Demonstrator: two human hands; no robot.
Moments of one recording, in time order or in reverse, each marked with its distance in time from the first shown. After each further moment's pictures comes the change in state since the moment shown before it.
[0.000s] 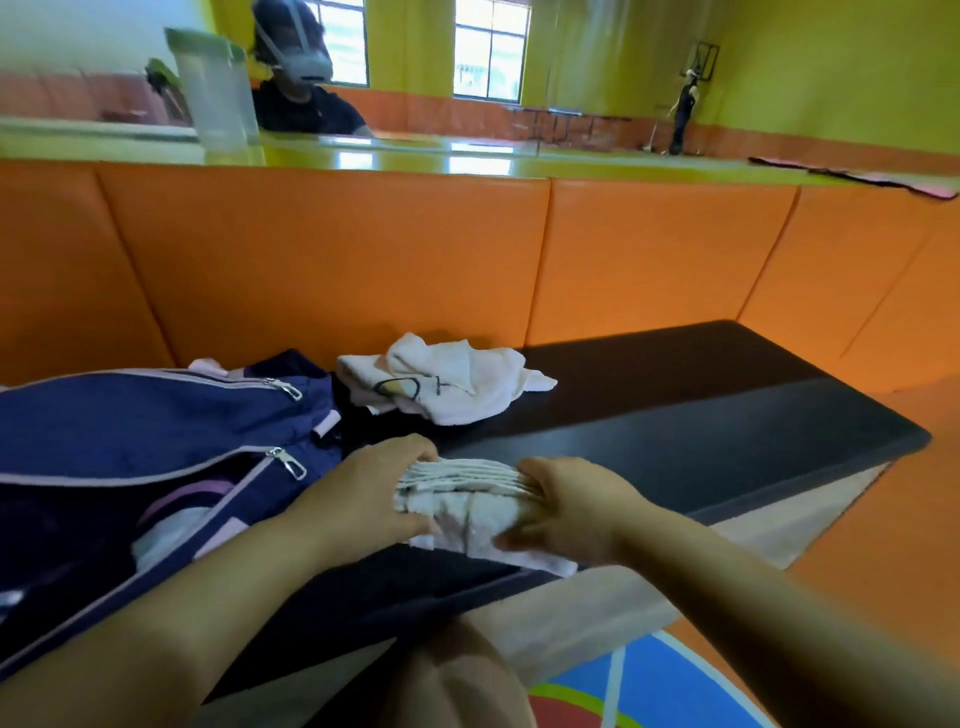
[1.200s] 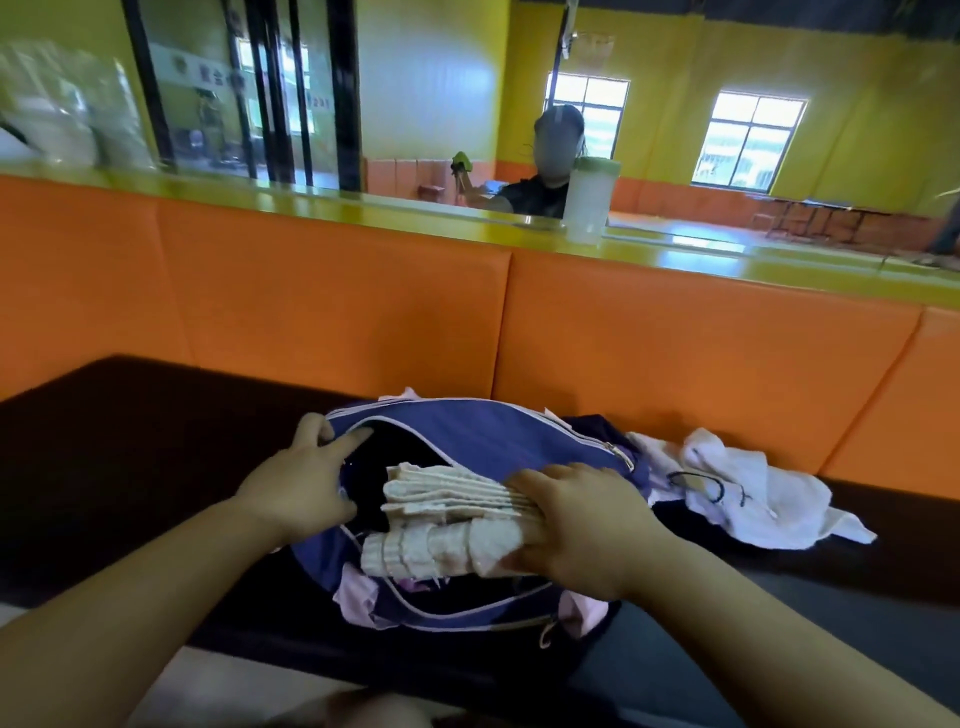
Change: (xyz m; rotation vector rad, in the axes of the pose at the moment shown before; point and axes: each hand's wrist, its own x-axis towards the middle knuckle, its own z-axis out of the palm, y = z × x) left_hand -0.213 -0.174 -0.194 0.369 0.191 -0.766; right_hand 0.078 -0.271 0.022 -0.253 0.255 -0.722
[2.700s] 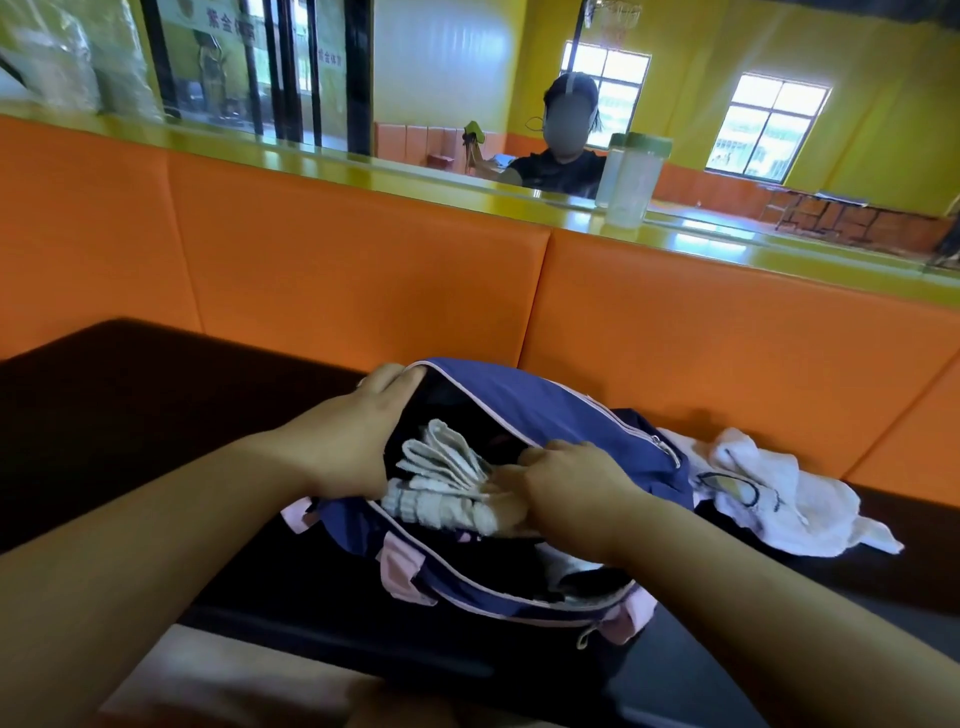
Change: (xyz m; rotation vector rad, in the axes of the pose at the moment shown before) left_hand 0.013 0.008 -0.035 -0.090 -0.108 0.228; right_hand 0.062 -0.018 0.021 -0.270 -0.175 -0.112
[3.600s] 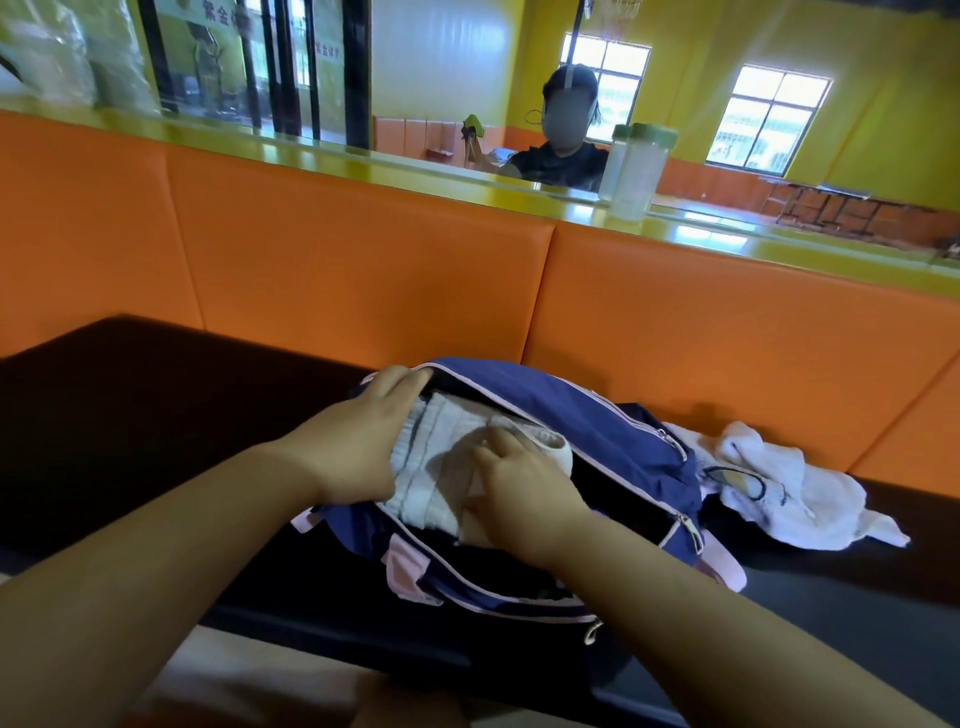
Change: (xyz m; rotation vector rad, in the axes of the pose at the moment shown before) left_hand -0.002 -0.002 0.009 -0.006 0.056 0.037; right_hand 0.027 -0.035 0.023 0.388 0.150 0.146
